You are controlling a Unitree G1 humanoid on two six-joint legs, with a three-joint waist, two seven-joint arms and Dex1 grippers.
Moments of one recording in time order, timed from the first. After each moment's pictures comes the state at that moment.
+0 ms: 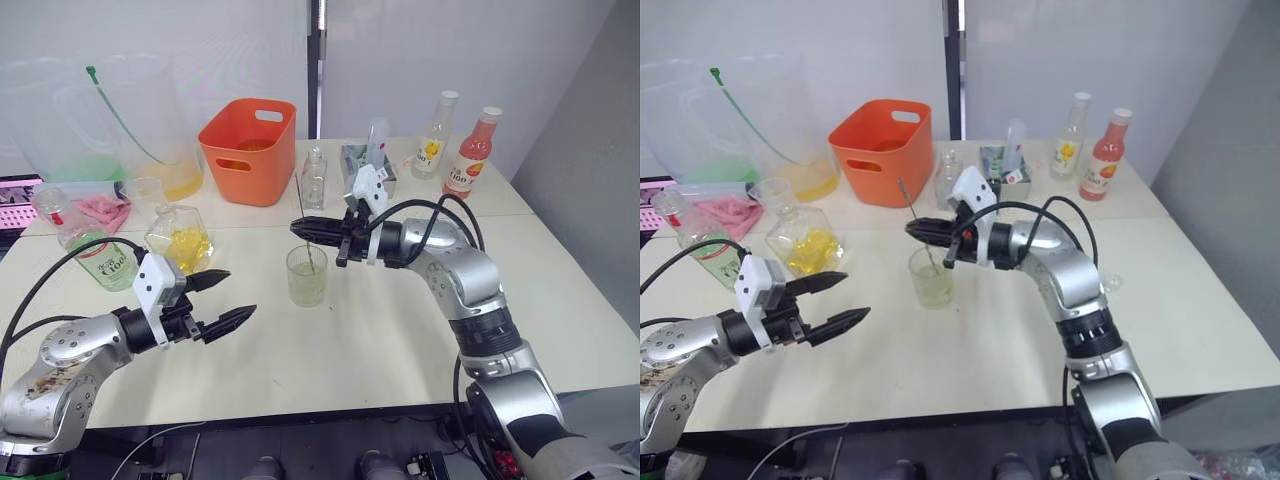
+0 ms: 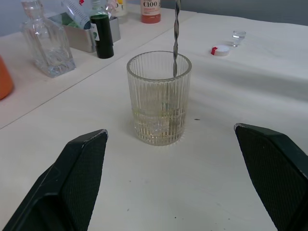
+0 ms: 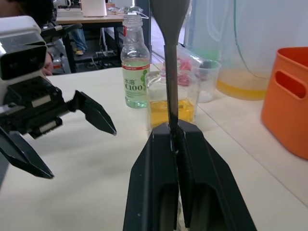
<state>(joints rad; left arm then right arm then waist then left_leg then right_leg) -0.08 0.75 0.27 -0.38 -0.62 0.46 -0.87 -0.89 -0.28 0.14 0.06 0.41 0.54 0.92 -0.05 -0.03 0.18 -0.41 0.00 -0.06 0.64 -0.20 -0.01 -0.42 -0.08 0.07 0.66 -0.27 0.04</state>
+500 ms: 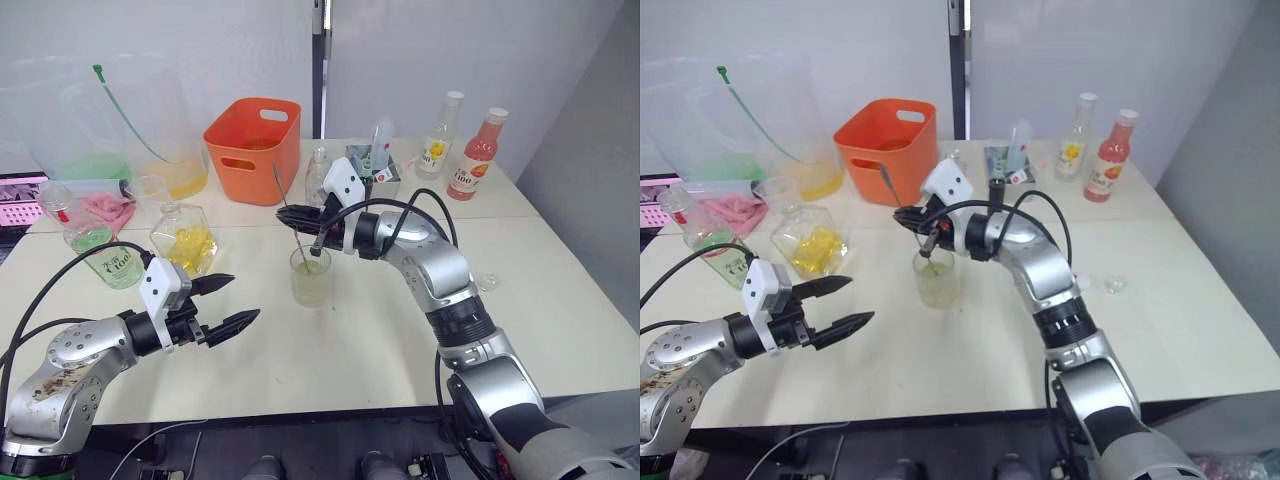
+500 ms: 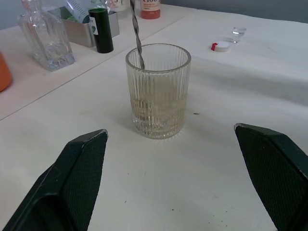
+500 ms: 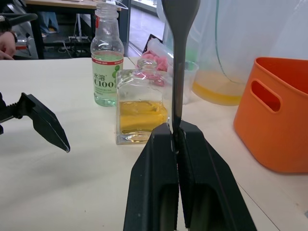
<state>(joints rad) -0.08 0.75 0.26 -0.38 -0.61 0.46 -0.87 -0.98 -0.24 0.20 0.18 0.24 0.41 0.83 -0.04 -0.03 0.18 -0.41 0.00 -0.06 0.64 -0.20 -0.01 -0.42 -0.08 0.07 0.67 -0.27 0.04</state>
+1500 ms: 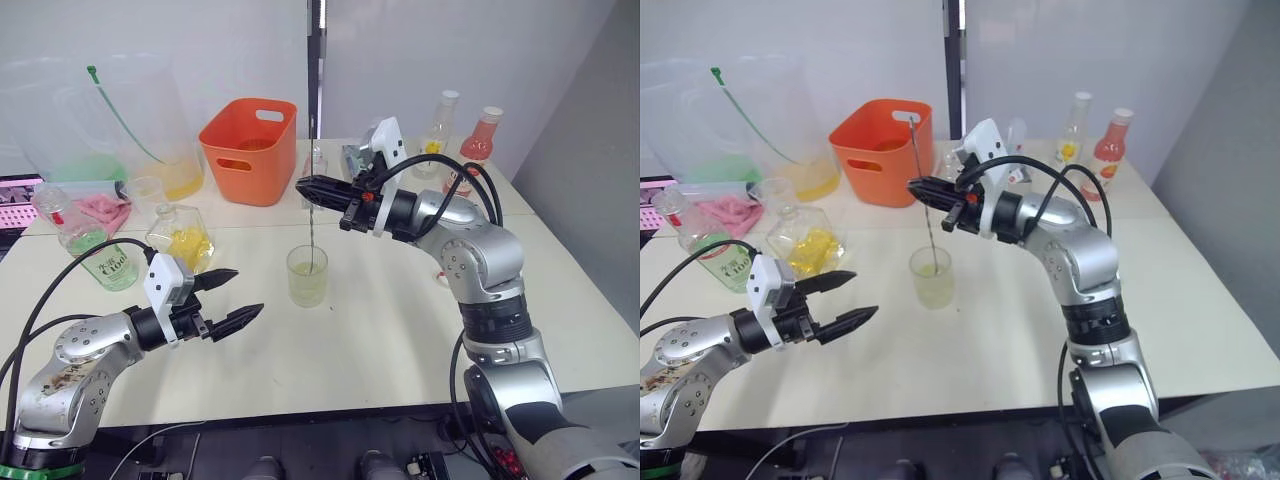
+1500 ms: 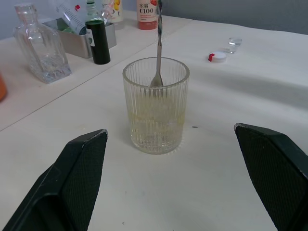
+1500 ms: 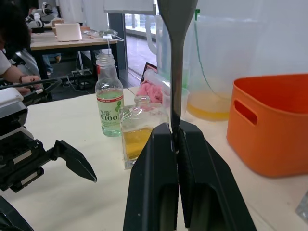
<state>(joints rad) -0.12 0.70 0.25 -0.36 -0.60 0.45 -0.88 -0.98 -0.29 0.04 -0.02 0.46 0.70 0.76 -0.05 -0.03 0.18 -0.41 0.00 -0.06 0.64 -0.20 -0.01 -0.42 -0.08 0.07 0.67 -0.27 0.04</state>
